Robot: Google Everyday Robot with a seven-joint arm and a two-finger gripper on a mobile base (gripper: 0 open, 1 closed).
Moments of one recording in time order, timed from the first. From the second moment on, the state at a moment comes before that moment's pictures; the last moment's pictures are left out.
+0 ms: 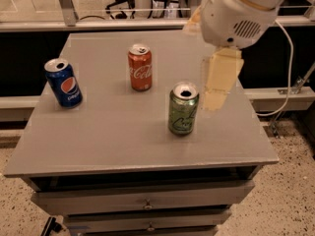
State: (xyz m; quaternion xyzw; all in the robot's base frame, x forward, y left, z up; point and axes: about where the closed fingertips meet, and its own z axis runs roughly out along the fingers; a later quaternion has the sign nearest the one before) arm 0.448 -0.072 0.997 -0.73 0.66 0.01 0.18
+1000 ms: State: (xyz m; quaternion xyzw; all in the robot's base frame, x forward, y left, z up) arm 0.494 -0.077 0.925 -0.77 0.62 0.05 0.14
